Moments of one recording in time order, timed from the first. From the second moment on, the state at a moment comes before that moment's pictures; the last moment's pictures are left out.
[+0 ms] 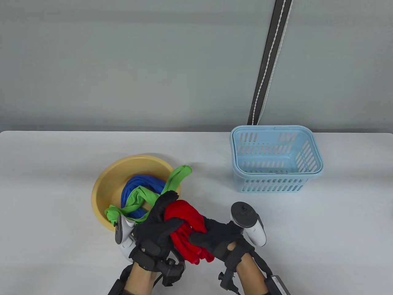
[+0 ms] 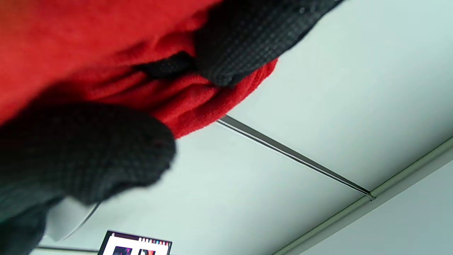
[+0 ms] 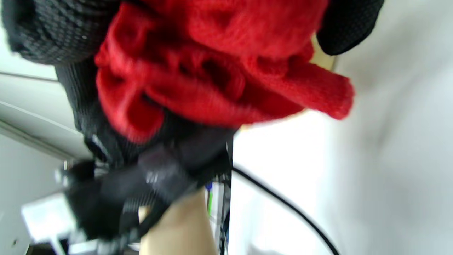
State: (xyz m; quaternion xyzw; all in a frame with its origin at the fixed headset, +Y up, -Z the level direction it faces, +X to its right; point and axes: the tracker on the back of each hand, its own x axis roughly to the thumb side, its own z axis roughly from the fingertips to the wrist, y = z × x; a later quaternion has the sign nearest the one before) left_hand -0.146 -0.695 -0.277 0.00 -0.22 0.86 0.47; right_hand 0.061 -0.707 -0.285 0.26 0.31 0.70 0.59
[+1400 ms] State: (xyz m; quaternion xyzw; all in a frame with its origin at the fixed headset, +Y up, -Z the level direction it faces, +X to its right) left_hand -0.085 -0.673 -0.225 0.22 -0.39 -0.15 0.88; right_hand 0.101 -0.703 -0.299 0.18 0.22 0.89 0.35
